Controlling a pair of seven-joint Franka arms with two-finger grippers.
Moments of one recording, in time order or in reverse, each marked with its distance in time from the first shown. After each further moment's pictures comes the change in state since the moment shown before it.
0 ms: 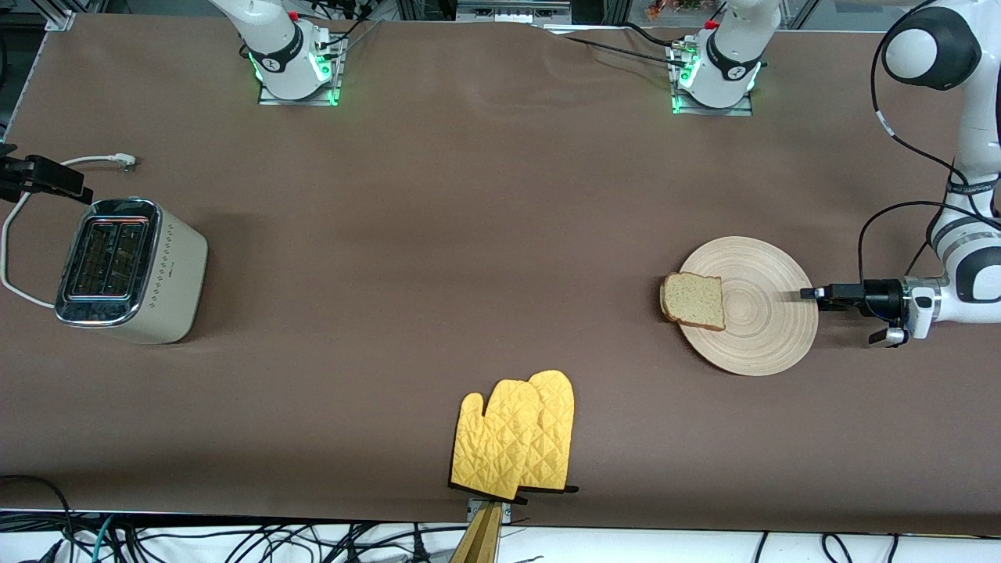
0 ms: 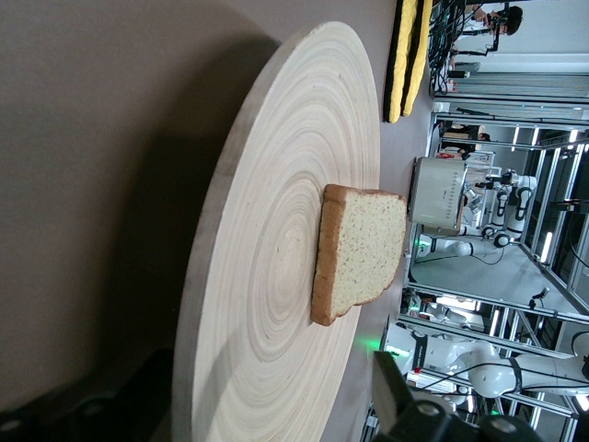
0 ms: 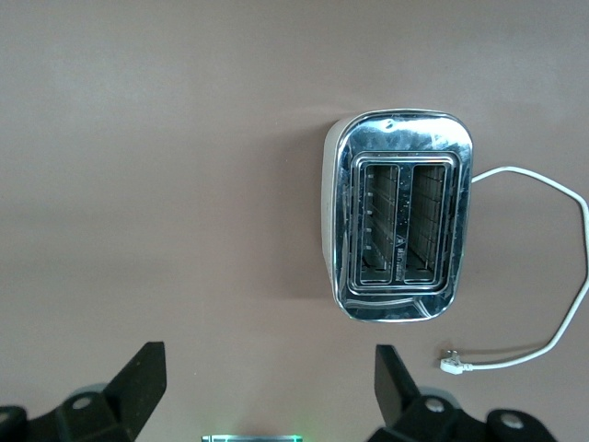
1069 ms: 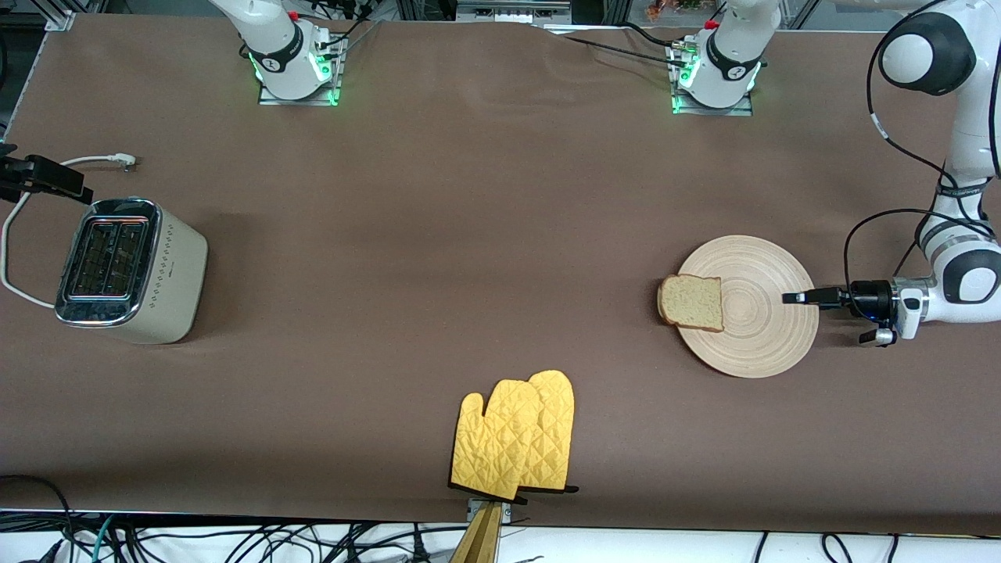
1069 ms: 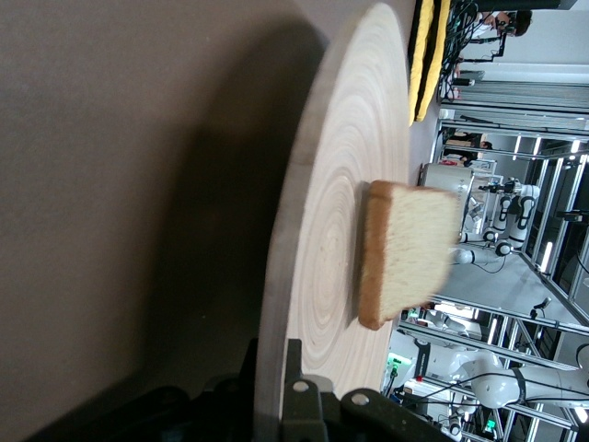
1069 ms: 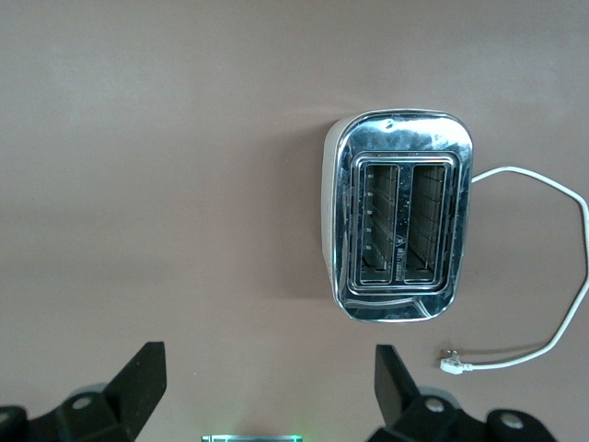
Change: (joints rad) left arm -0.003 0.020 0.002 -0.009 -0.004 0.031 -0.001; right arm 0.000 0.000 0.000 0.000 0.000 0.000 0.000
